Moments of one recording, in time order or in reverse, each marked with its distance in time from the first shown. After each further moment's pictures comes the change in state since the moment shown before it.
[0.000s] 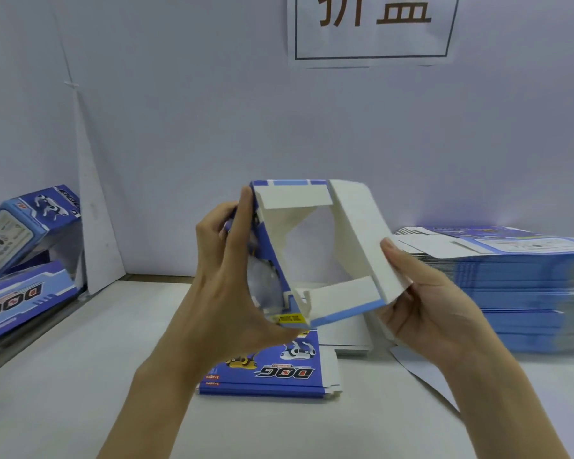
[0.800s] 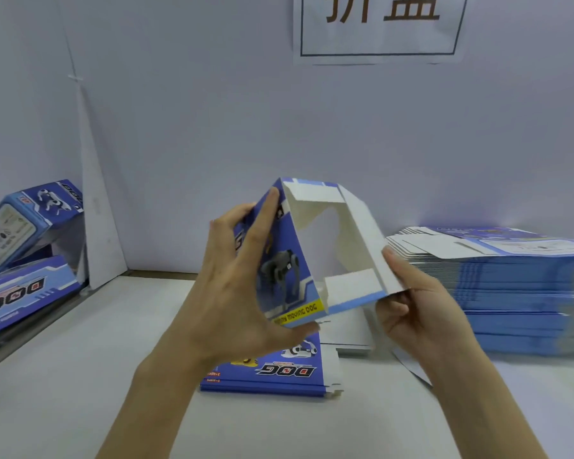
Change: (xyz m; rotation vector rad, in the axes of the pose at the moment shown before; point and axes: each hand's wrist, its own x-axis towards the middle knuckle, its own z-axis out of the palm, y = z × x) left_hand -0.001 0.005 -0.003 -0.048 -0.093 -0.053; right_hand 0.015 0.015 -0.007 0.012 0.040 -0.080
